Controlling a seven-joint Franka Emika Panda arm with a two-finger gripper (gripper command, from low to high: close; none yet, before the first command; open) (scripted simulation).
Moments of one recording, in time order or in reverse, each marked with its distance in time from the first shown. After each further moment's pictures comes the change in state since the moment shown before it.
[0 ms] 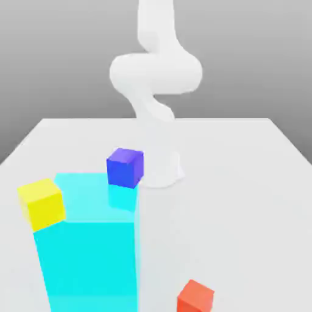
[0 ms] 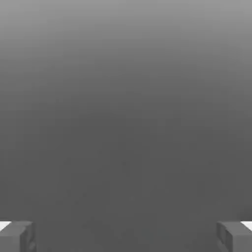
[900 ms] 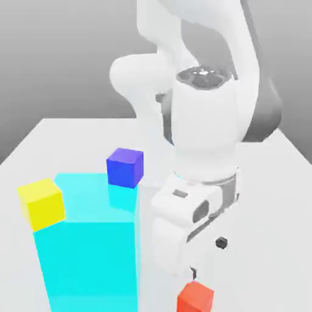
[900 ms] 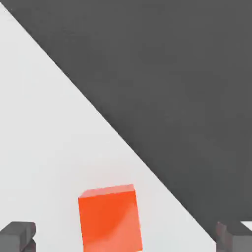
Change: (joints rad) arm 0.252 0.964 -0.109 -0.093 0.100 0.345 -0.808
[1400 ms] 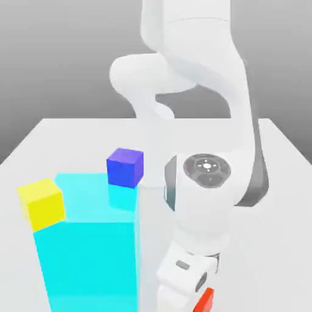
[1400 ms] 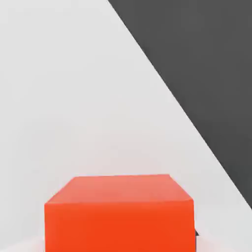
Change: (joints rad) arm -0.020 0.146 0.028 0.018 0.004 0.102 -0.035
